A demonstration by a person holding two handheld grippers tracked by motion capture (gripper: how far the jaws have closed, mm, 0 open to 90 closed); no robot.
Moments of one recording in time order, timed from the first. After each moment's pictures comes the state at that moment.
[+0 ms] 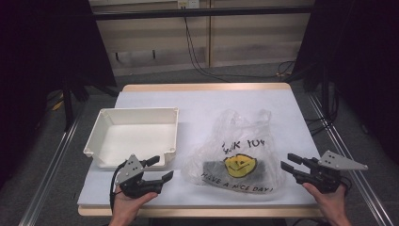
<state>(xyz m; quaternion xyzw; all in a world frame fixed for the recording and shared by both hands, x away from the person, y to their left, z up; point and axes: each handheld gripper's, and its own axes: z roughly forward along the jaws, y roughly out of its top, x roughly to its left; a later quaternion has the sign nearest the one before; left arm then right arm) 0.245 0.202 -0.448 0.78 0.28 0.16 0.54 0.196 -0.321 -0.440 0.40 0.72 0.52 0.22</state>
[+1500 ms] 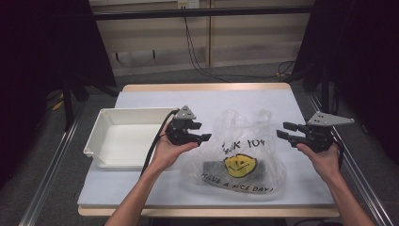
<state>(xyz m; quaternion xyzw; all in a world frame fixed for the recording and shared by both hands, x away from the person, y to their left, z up) 0.370 0.075 -0.395 0.87 0.23 0.07 0.43 0.290 -0.327 -0.397 0.38 0.76 0.48 0.22</state>
